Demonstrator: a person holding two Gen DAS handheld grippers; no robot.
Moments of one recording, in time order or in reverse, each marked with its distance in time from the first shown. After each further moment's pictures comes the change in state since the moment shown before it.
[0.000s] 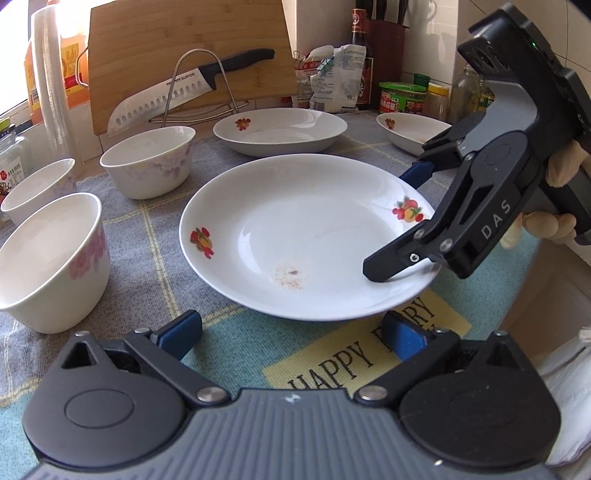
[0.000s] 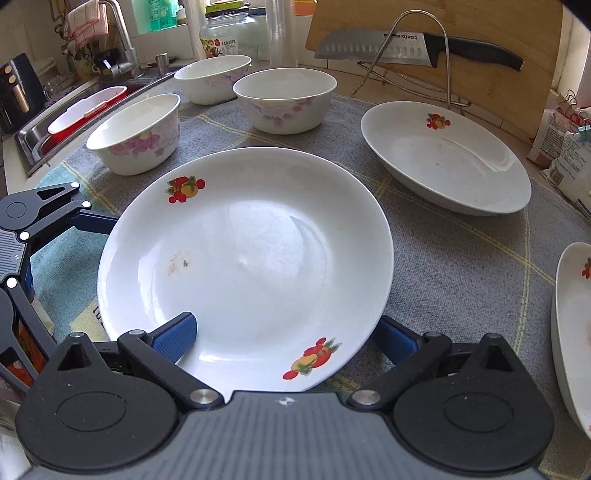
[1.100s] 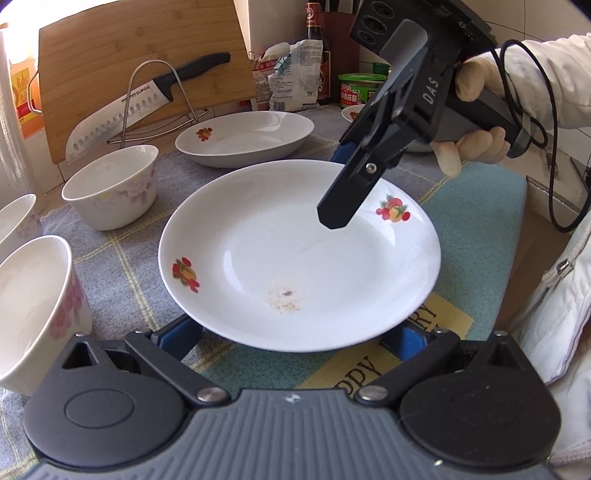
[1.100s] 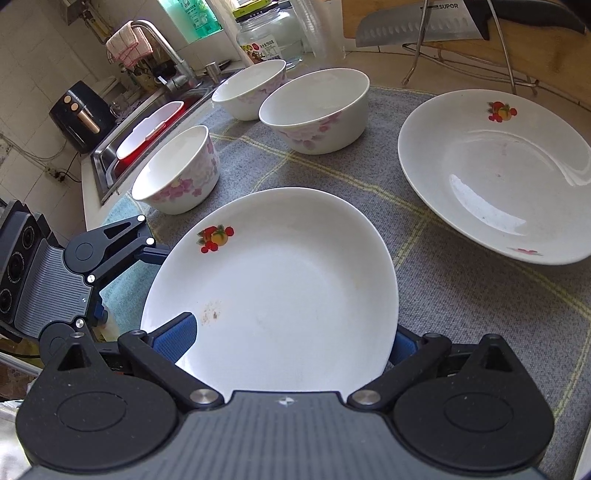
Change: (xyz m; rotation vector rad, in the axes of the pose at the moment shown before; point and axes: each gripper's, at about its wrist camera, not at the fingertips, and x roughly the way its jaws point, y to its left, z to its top) left arm 0.012 0.011 0.012 0.134 0.000 -0.104; right arm 0.020 -0.056 0.050 0.053 0.085 0.379
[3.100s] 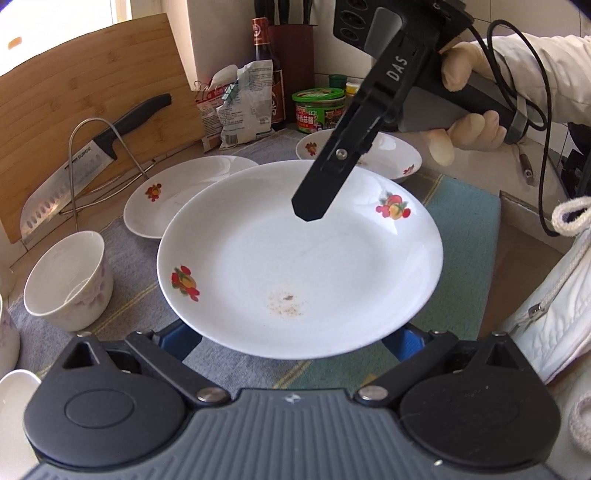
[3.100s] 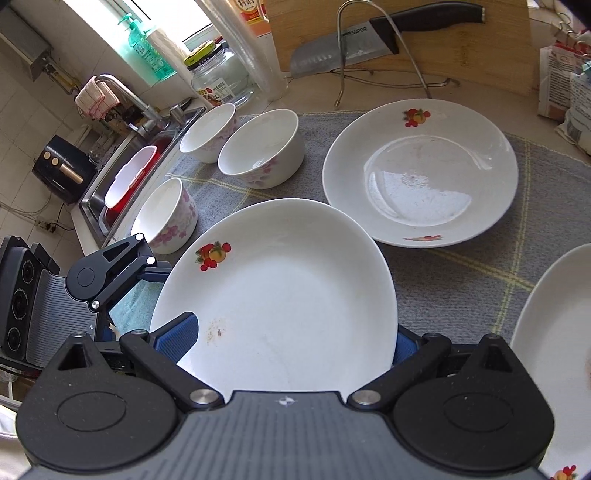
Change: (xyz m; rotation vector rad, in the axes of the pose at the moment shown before) left arm 0.020 -0.027 0.067 0.112 0.013 -0.071; right arm -0.074 -0.029 -0.003 0.177 -0.048 -0.033
